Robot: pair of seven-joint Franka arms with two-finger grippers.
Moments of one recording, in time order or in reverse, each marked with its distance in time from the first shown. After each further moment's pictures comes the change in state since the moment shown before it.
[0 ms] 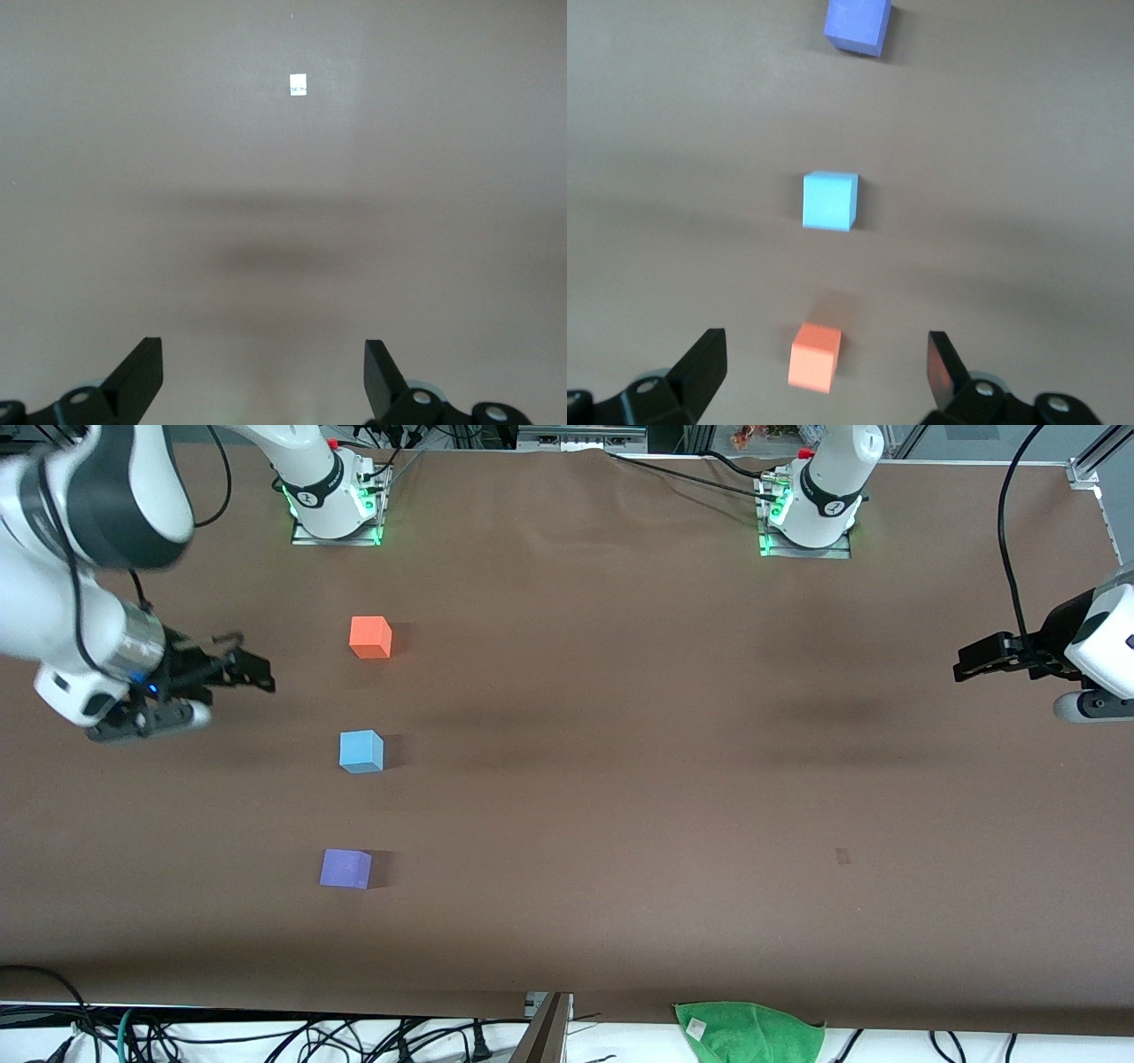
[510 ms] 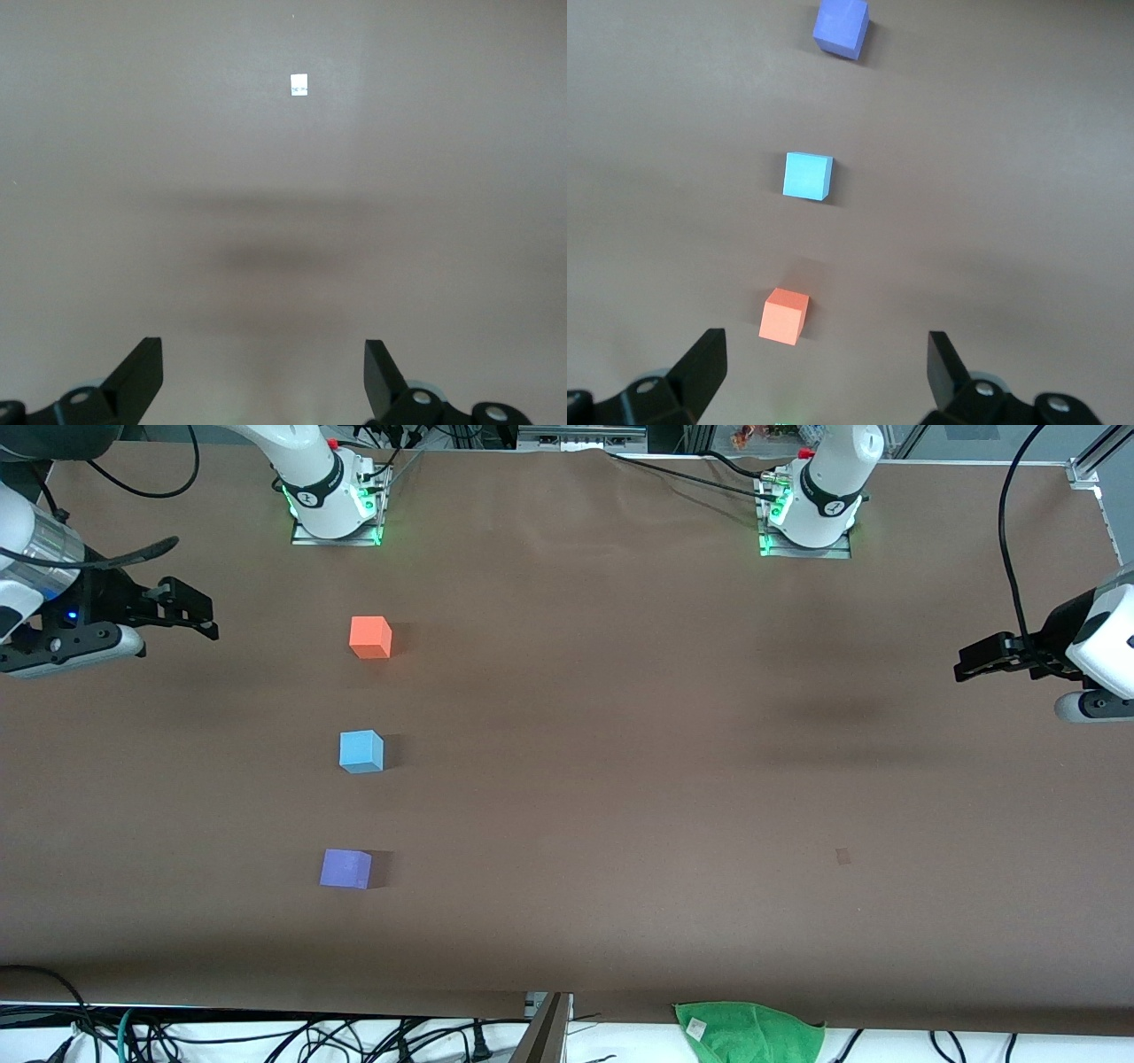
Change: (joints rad) left arm 0.002 0.000 0.000 0.000 0.000 0.000 0.000; right arm -0.002 -0.091 -0.004 0.073 -0.092 -0.115 -0.051
